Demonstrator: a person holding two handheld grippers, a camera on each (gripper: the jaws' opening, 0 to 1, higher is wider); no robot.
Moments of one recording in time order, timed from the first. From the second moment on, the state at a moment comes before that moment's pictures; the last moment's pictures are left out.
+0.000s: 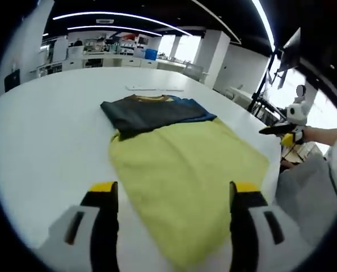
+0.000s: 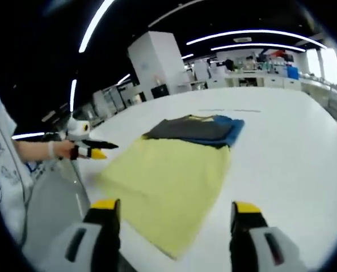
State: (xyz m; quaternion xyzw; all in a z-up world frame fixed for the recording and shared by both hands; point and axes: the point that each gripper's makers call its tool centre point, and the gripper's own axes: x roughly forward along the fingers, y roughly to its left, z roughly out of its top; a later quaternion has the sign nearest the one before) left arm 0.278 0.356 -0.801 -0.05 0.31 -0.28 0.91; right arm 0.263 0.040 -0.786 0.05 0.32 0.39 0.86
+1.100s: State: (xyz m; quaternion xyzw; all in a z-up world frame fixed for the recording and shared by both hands) left arm 0.208 0.384 -0.830 -0.09 0.37 -0.26 0.89; right arm 0.226 0.033 -0.826 0.08 0.40 0.39 0.83
